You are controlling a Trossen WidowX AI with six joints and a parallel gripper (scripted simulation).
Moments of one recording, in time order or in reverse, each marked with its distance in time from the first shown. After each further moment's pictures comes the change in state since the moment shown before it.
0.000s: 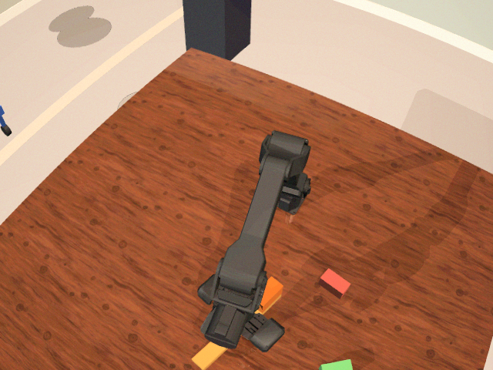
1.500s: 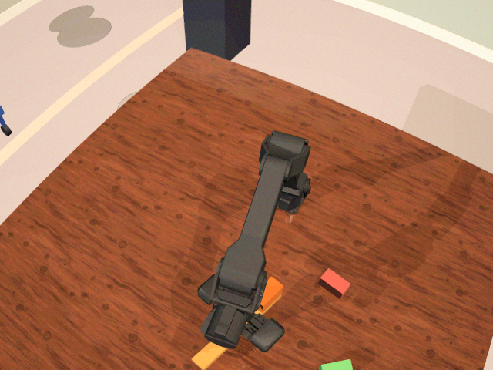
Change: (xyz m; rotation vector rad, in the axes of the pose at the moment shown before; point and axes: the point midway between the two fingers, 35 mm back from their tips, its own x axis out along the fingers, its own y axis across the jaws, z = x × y) arm 0.000 0.000 0.000 0.000 0.000 0.000
